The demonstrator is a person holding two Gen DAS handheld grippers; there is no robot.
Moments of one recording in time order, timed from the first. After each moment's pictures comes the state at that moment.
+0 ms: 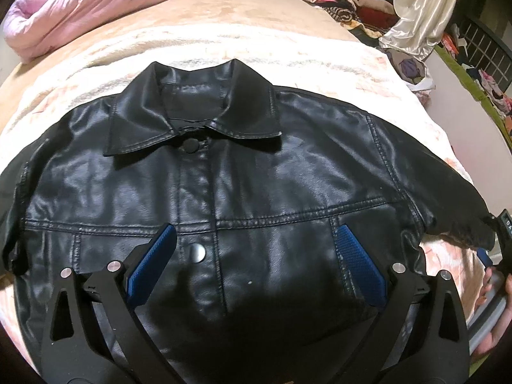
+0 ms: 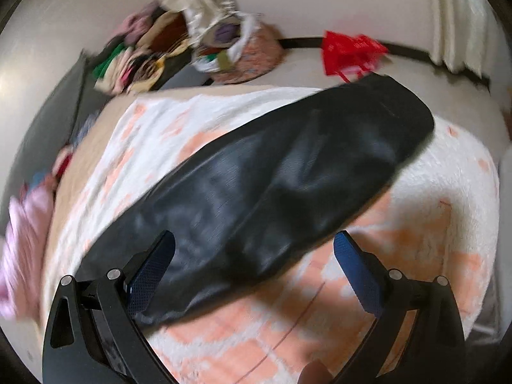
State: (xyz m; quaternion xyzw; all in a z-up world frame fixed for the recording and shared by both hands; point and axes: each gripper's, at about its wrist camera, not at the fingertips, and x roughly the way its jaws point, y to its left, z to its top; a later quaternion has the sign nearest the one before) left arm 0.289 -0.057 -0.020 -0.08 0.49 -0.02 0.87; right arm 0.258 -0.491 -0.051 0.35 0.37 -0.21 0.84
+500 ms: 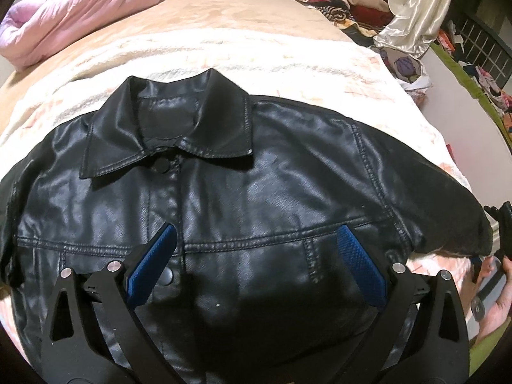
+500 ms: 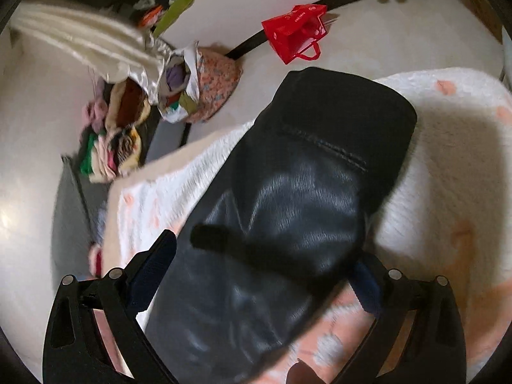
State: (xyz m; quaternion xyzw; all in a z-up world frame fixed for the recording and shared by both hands) left arm 0.312 -0.080 -0.014 -0.07 0.49 -0.03 0.87; right arm 0.265 -0.574 -0.086 0.55 0.26 -0.24 0.76
